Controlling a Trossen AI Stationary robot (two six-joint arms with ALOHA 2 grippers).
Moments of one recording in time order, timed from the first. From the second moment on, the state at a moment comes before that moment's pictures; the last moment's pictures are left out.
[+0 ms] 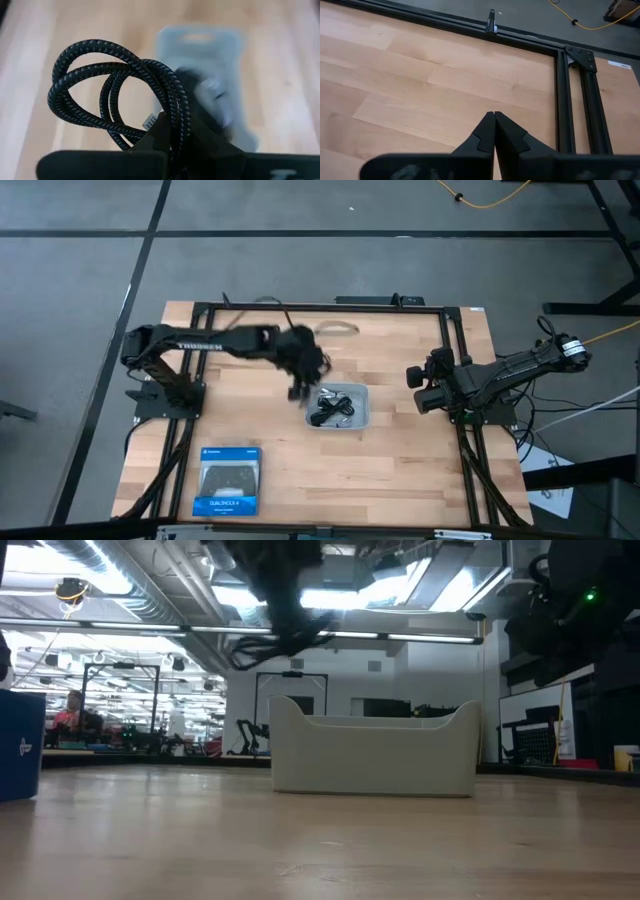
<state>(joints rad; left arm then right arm) 0.16 1.57 1.33 -0.58 0.14 0.07 0.27 1.06 0.70 -1.32 0.91 1.64</state>
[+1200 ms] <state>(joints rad) 0.01 2.09 1.75 -0.75 0.12 0.35 0.27 1.06 0.70 -1.32 0.81 1.56</state>
